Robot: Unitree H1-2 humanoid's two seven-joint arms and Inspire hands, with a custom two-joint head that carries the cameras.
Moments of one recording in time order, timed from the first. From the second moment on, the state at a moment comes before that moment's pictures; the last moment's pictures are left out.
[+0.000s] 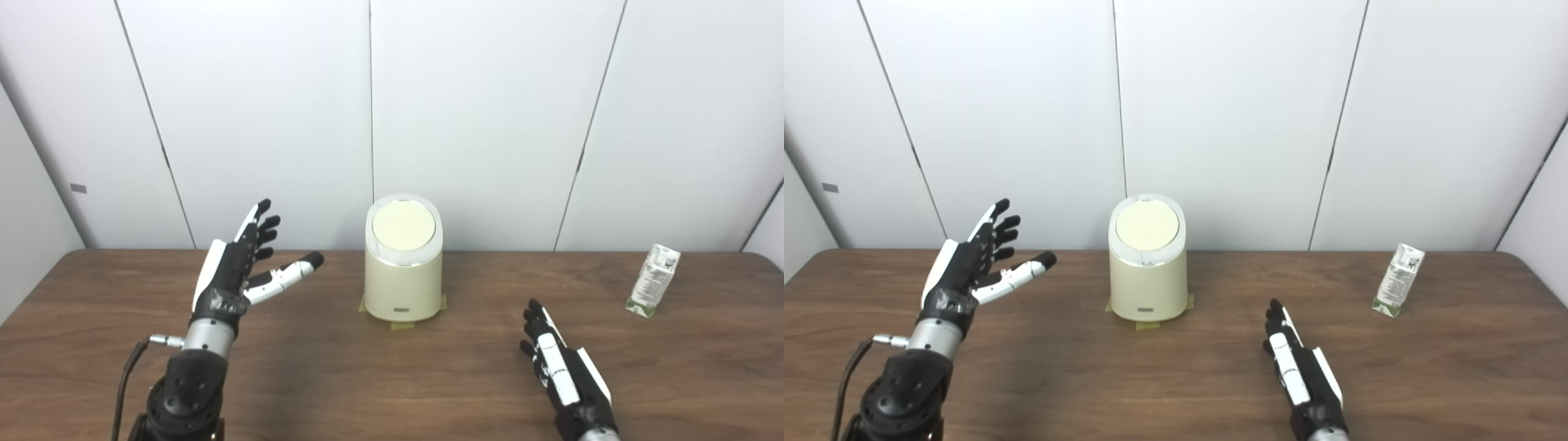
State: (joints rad) left arm -0.36 0.16 0.03 -0.27 0.25 0.47 -0.06; right arm -0.05 -0.06 0.01 -0.13 0.03 0.20 0.04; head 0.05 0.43
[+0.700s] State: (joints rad) left arm -0.74 0.10 -0.06 0.12 0.46 0.48 -0.18; right arm -0.05 -0.05 0.02 -0.13 0.01 0.19 0.04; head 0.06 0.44
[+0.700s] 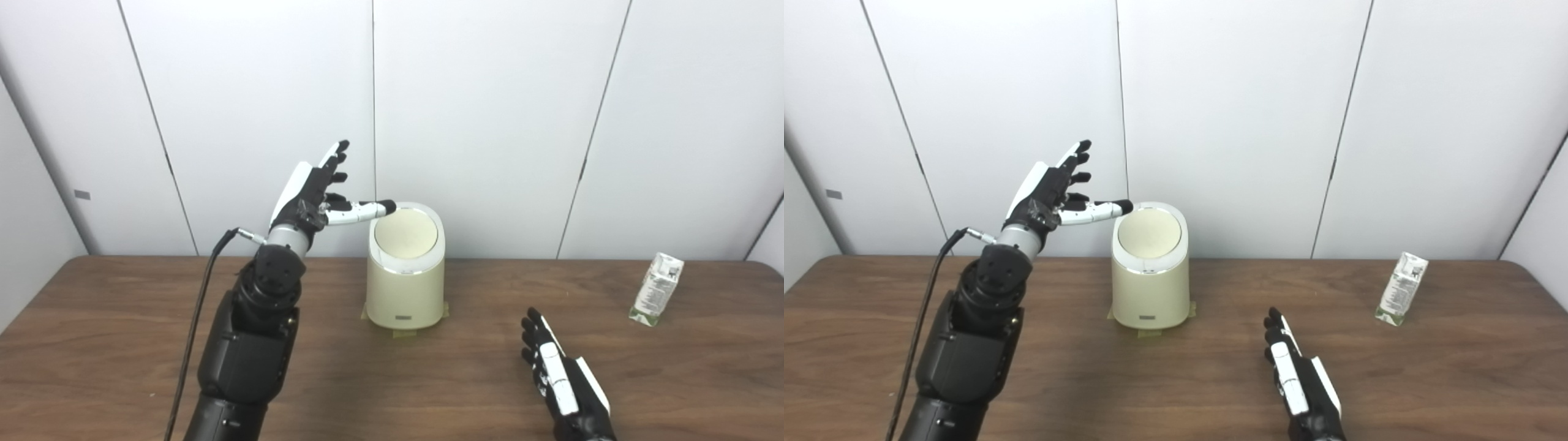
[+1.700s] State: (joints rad) left arm -0.86 0.19 -0.36 0.43 0.67 0.36 -0.05; right arm -0.05 -0.03 0.01 -0.13 0.05 0.20 0.04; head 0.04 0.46
